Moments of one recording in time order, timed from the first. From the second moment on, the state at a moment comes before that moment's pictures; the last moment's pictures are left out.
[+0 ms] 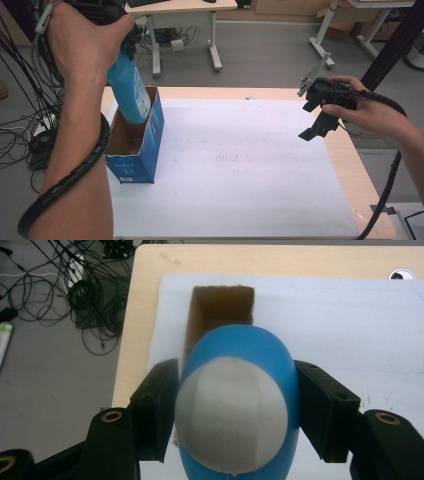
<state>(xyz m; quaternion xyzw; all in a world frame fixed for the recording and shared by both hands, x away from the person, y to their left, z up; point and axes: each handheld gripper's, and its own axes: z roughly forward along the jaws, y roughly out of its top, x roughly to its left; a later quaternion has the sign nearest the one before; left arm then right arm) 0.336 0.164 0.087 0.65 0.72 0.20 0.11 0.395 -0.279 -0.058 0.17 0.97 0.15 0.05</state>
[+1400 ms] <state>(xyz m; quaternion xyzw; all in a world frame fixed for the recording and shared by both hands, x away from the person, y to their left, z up) 0.359 0.211 -0.007 0.63 0.75 0.16 0.08 0.399 -0.272 -0.065 0.17 0.97 0.14 0.04</state>
